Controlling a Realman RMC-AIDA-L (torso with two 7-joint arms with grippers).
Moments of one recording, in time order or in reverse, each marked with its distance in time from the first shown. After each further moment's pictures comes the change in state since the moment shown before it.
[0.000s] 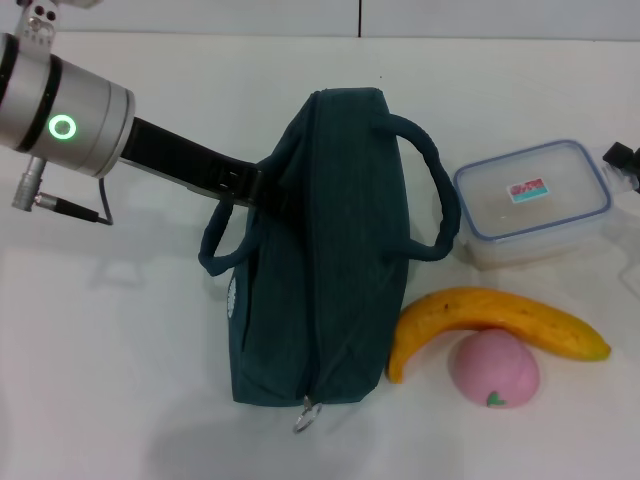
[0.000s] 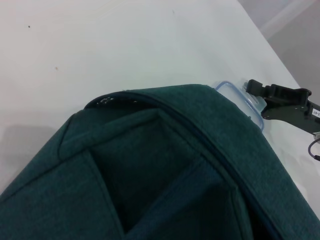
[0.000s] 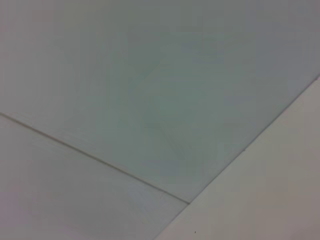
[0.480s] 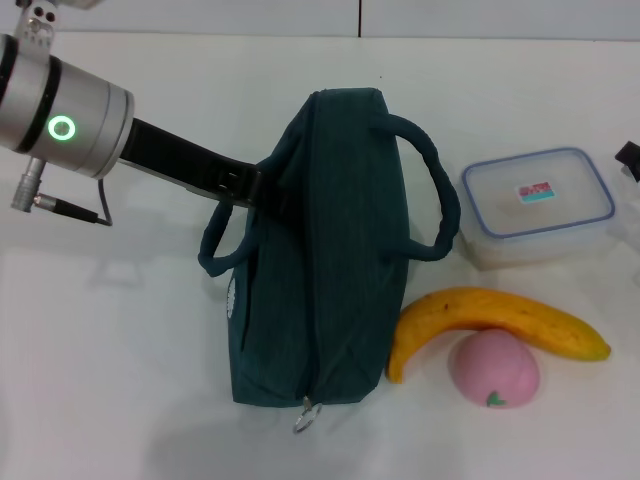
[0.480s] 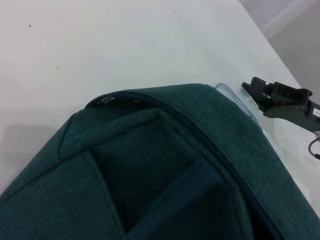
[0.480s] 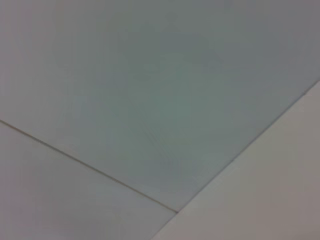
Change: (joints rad) left arm 0.002 0.000 0.000 0.000 0.001 0.000 0.000; right arm -0.016 -0.005 0.004 -0.006 0.010 0.017 -0.030
